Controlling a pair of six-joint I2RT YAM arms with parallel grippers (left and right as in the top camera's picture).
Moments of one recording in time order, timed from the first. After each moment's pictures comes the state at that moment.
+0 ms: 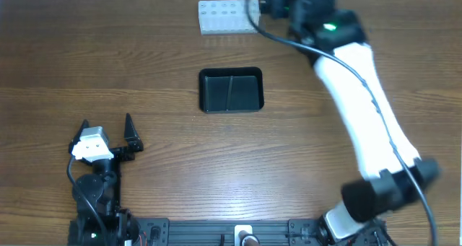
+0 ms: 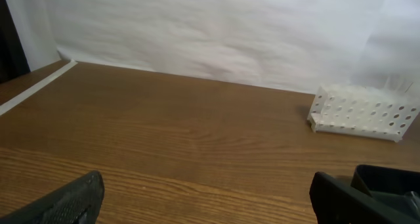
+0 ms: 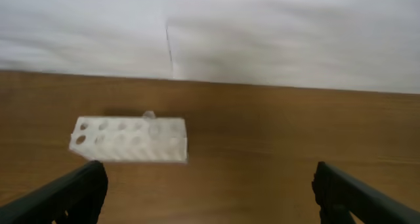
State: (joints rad) left arm 0.08 0.01 0.01 -0.07 -0.06 -0.10; right arm 0.35 1.78 1.84 -0.65 0.30 0.15
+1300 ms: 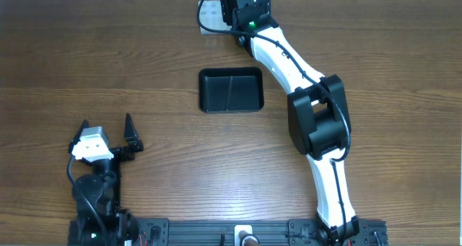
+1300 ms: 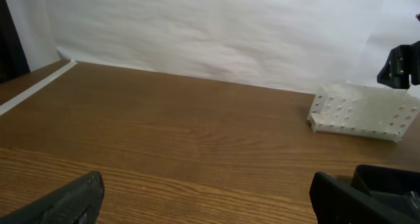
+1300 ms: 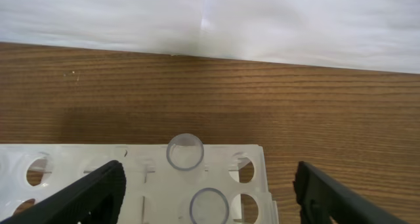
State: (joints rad) left arm 0.08 0.01 0.01 -0.07 -0.06 -0.10; right arm 0.43 2.34 1.95 -0.28 0.40 0.18
